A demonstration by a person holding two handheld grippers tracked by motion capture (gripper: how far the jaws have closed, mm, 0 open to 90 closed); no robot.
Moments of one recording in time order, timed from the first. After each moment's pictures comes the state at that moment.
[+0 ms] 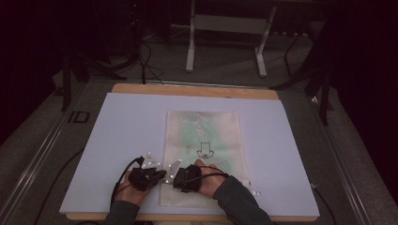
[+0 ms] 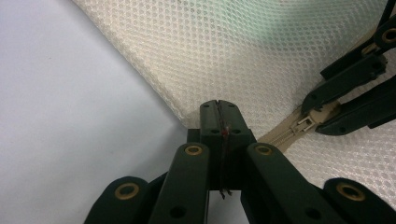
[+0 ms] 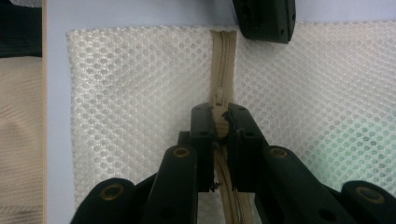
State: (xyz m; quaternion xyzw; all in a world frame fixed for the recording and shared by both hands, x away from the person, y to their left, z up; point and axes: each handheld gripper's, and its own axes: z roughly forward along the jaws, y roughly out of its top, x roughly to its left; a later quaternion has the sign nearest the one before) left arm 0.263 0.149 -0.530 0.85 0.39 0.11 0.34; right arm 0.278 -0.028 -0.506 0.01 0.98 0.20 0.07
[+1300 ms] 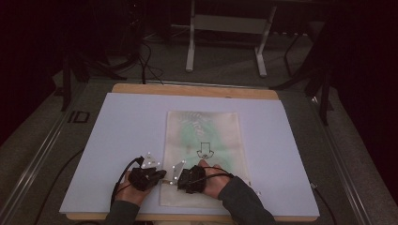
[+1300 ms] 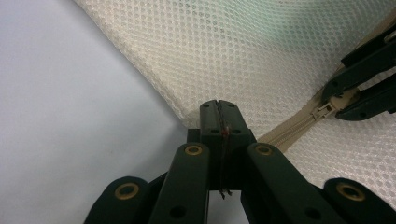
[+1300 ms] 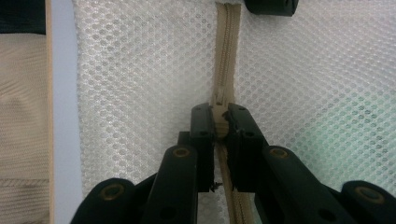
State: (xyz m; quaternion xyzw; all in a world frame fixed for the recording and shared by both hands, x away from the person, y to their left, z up) left arm 0.263 0.149 -0.530 0.85 0.39 0.11 0.35; right arm 0.275 -0.039 -0.503 0.00 0.98 0.19 0.07
